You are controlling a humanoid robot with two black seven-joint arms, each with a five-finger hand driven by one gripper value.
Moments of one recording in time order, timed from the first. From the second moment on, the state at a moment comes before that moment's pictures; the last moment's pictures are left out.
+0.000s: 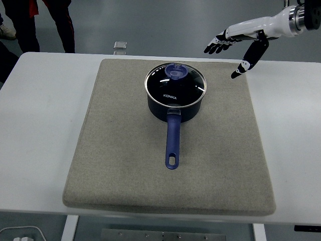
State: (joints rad) left arm -0.06 0.00 -0.13 -0.15 0.08 -0.05 -0.03; right arm 1.68 -0.40 -0.36 0.70 -0.95 0.61 0.51
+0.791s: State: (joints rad) left arm -0.06 0.00 -0.13 -0.15 0.08 -0.05 -0.03; right arm 1.74 -0.30 -0.33 0.68 -1.06 0.56 0.61
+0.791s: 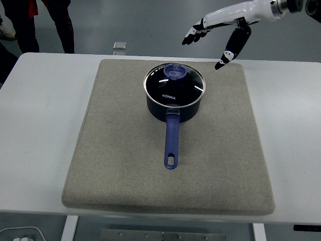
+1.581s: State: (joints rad) left arm -0.06 0.00 -0.13 -0.15 0.08 -0.05 -0.03; right arm 1.69 -0.17 -0.32 0.62 -1.05 0.46 0.61
